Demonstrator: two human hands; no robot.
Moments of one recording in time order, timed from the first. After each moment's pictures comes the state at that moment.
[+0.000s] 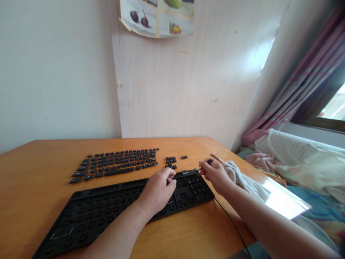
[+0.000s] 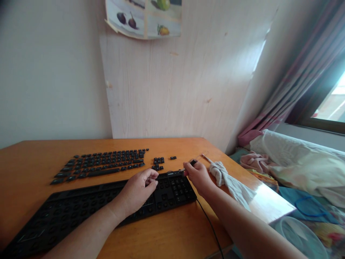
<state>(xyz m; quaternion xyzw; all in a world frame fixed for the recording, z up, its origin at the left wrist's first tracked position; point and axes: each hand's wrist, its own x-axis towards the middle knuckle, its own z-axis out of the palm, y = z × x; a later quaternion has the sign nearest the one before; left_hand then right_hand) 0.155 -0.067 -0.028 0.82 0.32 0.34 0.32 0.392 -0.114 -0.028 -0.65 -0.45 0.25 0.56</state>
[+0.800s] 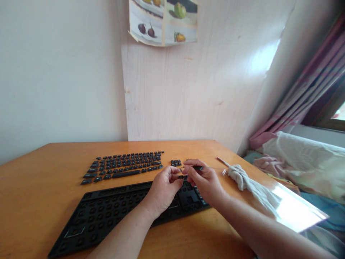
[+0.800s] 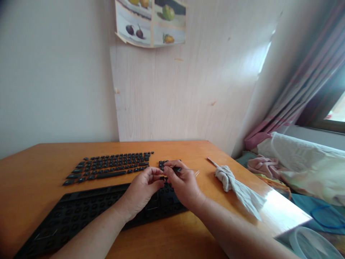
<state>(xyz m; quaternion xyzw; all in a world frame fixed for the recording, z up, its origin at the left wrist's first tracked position) 0.160 -0.075 -0.011 0.64 0.28 0.40 0.59 0.305 -0.124 0.003 -0.52 -0.57 0.26 0.58</state>
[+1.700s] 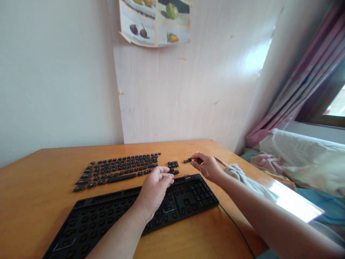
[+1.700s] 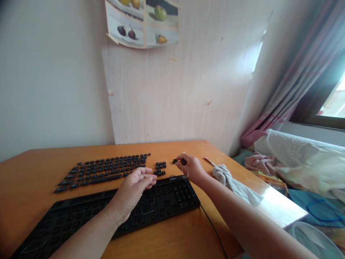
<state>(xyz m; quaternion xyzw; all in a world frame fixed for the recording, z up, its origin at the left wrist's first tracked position) 0.152 -0.069 -0.010 0.60 0.35 0.42 0.58 0.397 -0.074 -0.007 -0.63 -0.67 0.01 0.40</state>
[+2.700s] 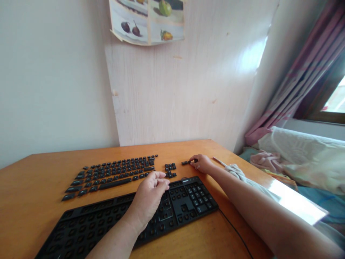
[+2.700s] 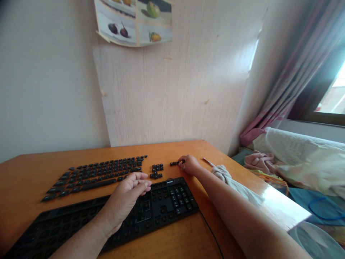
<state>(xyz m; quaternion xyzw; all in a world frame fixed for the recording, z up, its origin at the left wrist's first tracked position) 0.151 -0.066 -0.011 0.62 0.38 0.40 0.56 0.459 -0.007 -0.045 -0.73 -0.63 0.04 0.24</state>
